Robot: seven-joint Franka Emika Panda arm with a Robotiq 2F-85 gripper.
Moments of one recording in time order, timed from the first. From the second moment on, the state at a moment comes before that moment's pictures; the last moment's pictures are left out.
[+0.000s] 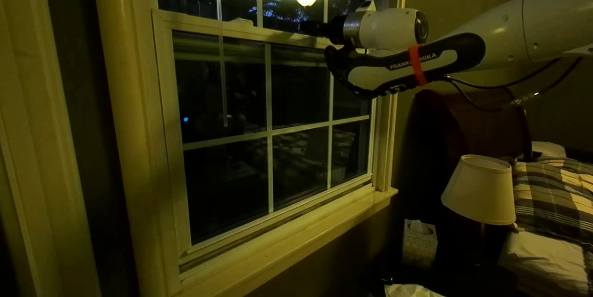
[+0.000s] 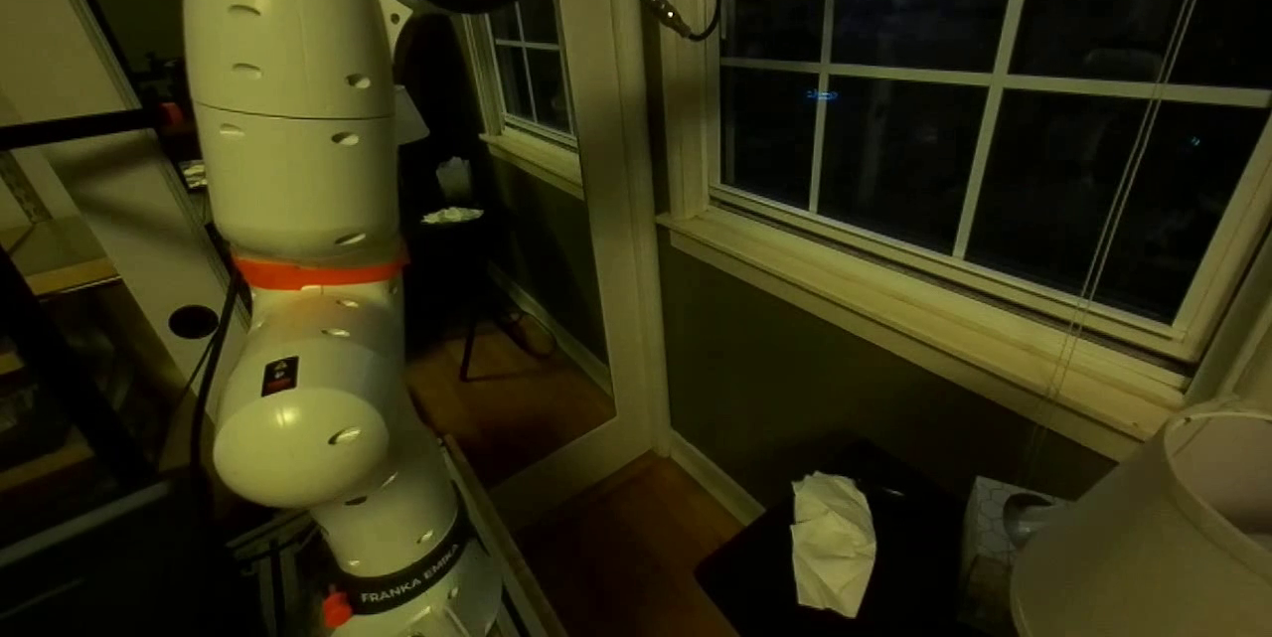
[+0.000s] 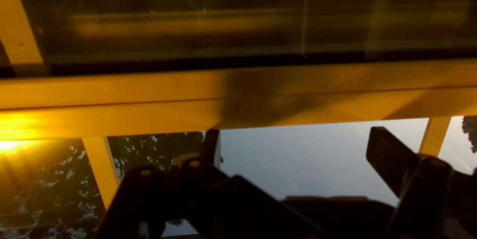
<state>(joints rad) -0.24 0.21 0.22 -1.55 -0.34 3.48 0.29</state>
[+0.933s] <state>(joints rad) -0.31 0.22 0.35 -1.46 -0.33 3.24 0.25</state>
